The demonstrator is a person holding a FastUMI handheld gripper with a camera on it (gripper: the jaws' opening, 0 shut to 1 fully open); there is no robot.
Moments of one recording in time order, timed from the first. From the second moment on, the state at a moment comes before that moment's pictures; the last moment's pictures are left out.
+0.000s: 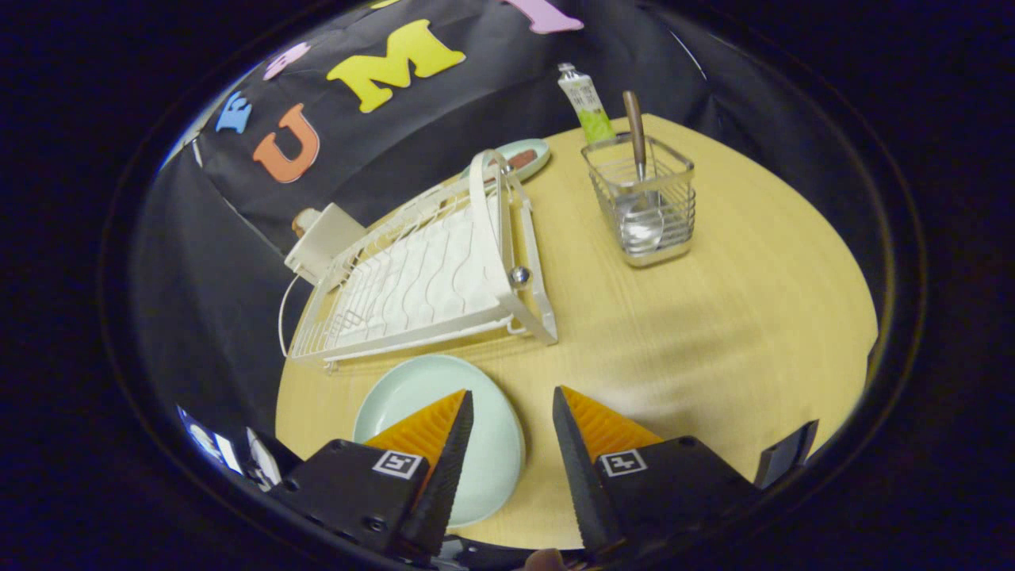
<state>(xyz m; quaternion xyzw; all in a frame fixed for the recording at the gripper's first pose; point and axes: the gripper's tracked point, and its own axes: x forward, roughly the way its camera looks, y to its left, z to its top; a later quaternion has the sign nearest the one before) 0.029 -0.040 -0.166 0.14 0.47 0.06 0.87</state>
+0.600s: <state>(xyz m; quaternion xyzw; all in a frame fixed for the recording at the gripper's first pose) 0.076 -0.141 -0.056 -0.01 0.19 -0.03 0.98</state>
